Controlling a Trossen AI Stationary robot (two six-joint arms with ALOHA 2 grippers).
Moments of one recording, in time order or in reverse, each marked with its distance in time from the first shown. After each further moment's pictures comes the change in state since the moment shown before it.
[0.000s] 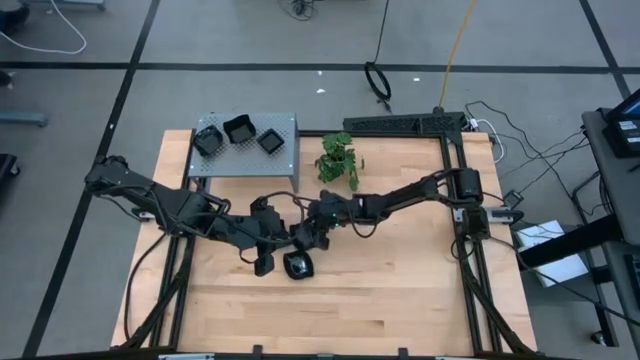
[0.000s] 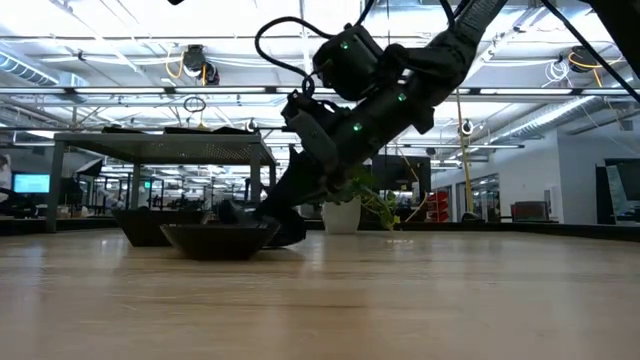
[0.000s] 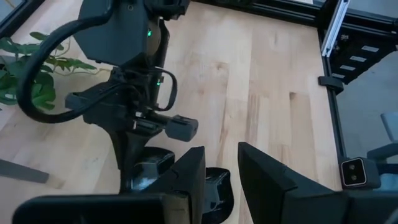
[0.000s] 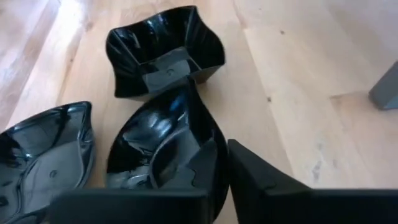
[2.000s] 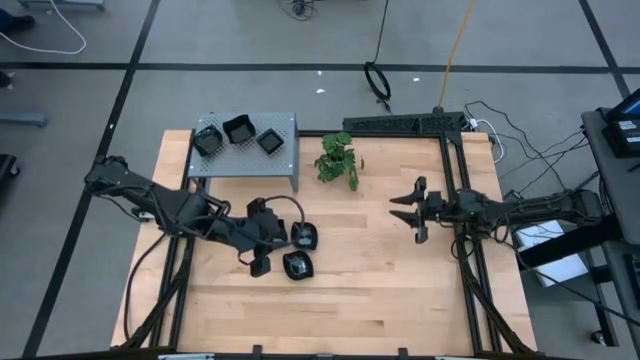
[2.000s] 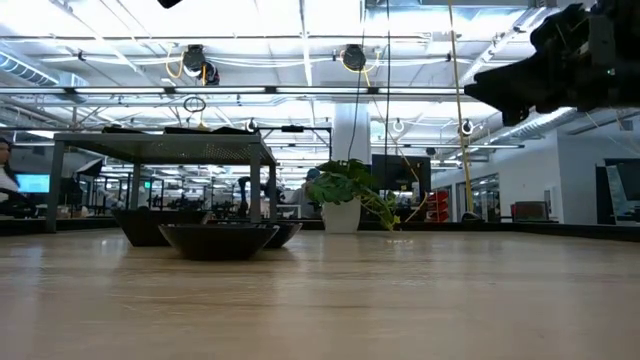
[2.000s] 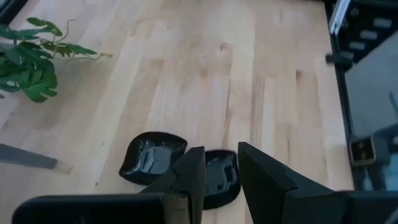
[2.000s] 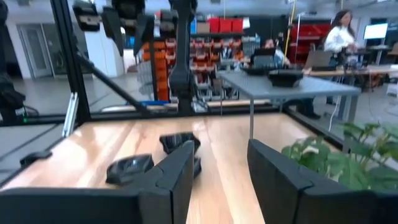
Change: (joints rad) left arm -0.010 0.000 0.000 -0.065 0.013 0.007; right arm 0.019 -1.508 -1.091 0.273 0.091 -0.123
